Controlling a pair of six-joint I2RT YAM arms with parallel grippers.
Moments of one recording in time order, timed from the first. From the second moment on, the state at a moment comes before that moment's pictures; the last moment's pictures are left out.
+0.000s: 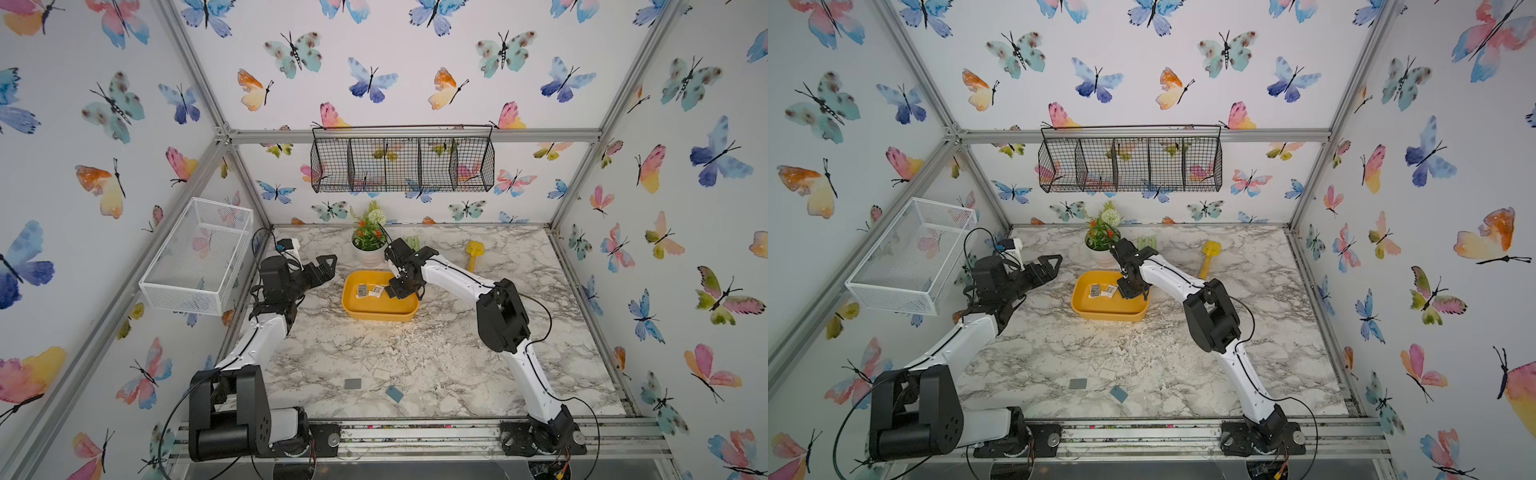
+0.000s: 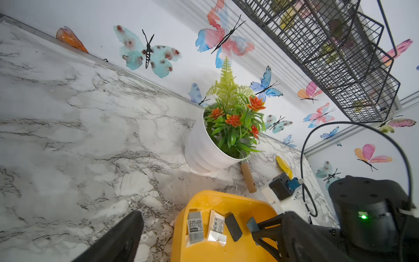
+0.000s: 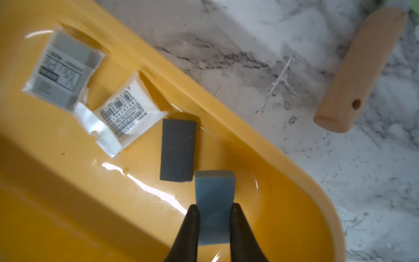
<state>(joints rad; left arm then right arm) 0.06 1.32 0.76 0.22 0.45 -0.49 0.76 2.39 2.09 -0.93 0.08 0.12</state>
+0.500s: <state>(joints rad) 0.07 1.33 0.76 0.23 0.49 -0.49 0.75 2.48 2.18 -0.94 0.08 0.11</state>
